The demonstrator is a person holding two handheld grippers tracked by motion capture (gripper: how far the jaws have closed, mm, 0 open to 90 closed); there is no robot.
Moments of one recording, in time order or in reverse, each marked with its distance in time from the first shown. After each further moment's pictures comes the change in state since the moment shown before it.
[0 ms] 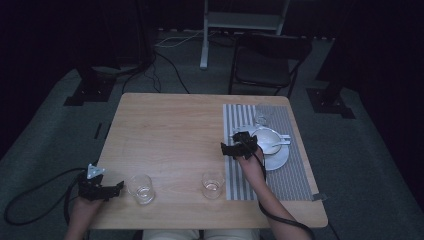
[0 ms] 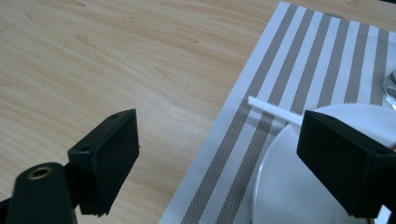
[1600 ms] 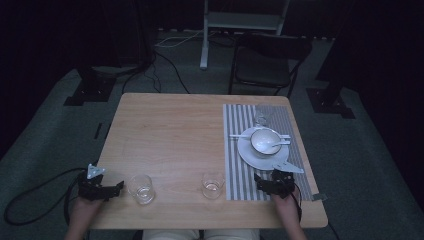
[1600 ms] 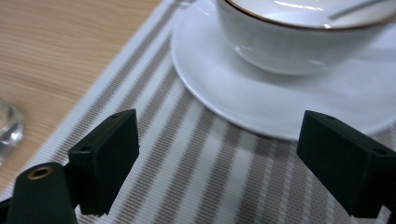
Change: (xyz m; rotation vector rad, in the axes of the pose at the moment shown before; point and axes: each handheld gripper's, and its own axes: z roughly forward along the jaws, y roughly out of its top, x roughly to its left) left arm 0.000 0.000 0.000 0.000 0.001 -0.001; right arm -0.047 -0.126 -0.084 -0.043 -0.059 0.117
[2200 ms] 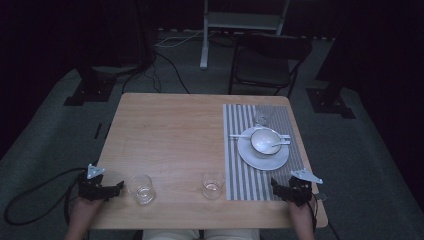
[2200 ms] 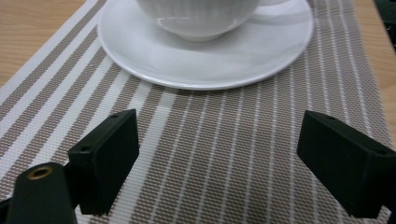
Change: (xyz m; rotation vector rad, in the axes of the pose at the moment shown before) left arm 0.000 0.000 0.000 0.000 0.001 -0.001; right arm -0.036 -0.028 -0.025 -0.018 -0.114 0.072
